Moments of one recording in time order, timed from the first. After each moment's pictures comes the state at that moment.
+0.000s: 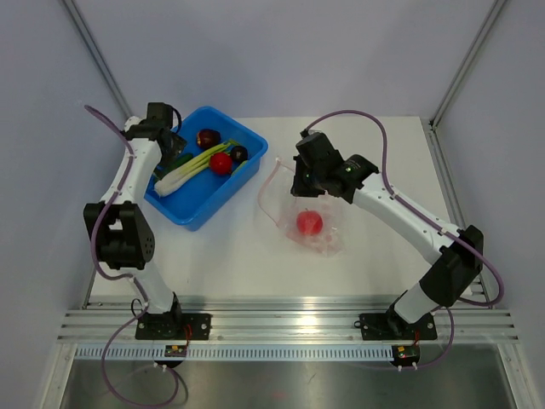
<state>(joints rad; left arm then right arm) -0.02 1.76 1.65 -0.89 -0.38 -0.96 0.73 1.57 1.53 -0.76 0.11 0.64</state>
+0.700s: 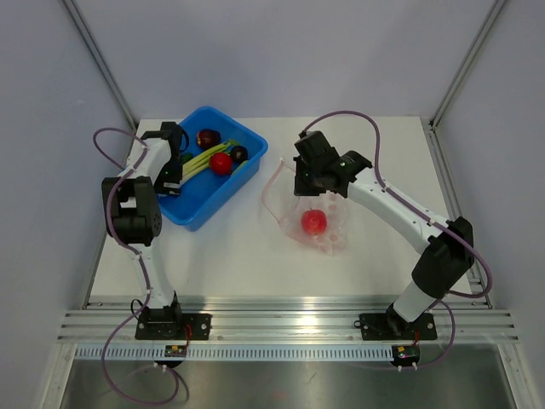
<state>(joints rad) 0.02 2.03 1.67 -1.04 -0.42 -1.62 0.69 1.64 1.54 -0.78 0.11 0.58</state>
